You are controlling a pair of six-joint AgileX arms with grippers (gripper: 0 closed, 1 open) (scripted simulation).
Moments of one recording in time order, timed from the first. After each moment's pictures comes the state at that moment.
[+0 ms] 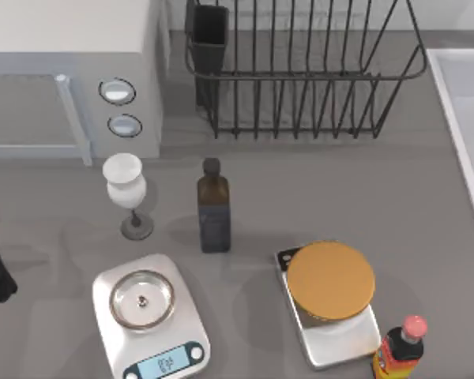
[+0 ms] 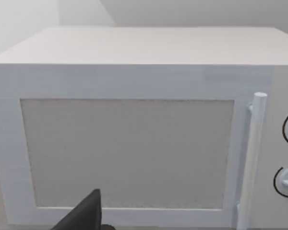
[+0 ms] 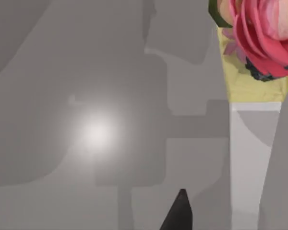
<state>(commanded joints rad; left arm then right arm) 0.00 0.00 0.00 0.00 0.00 0.00 -0.67 1.60 1.02 -0.99 -0.02 -0.99</state>
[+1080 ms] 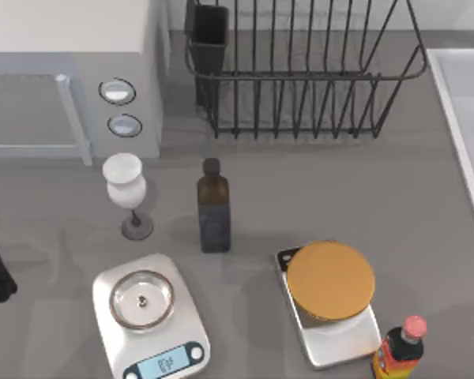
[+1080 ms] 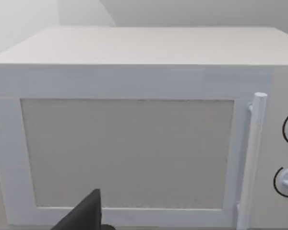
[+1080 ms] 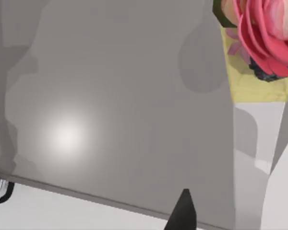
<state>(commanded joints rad) 0.00 0.00 0.00 0.00 0.00 0.00 -0.60 1.48 1.44 -1.46 0.03 -0.94</state>
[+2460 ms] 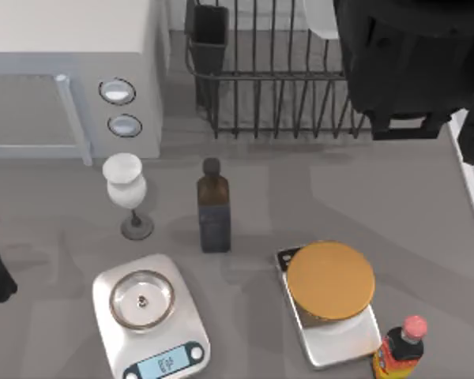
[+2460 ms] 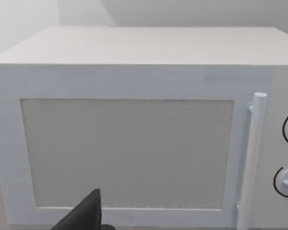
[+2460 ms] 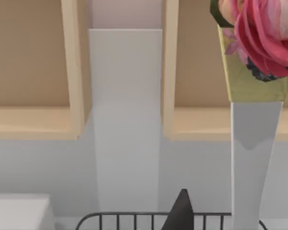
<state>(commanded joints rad) 0.00 0.00 0.00 0.00 0.00 0.00 1.04 1.44 1.44 -0.03 1.06 0.03</state>
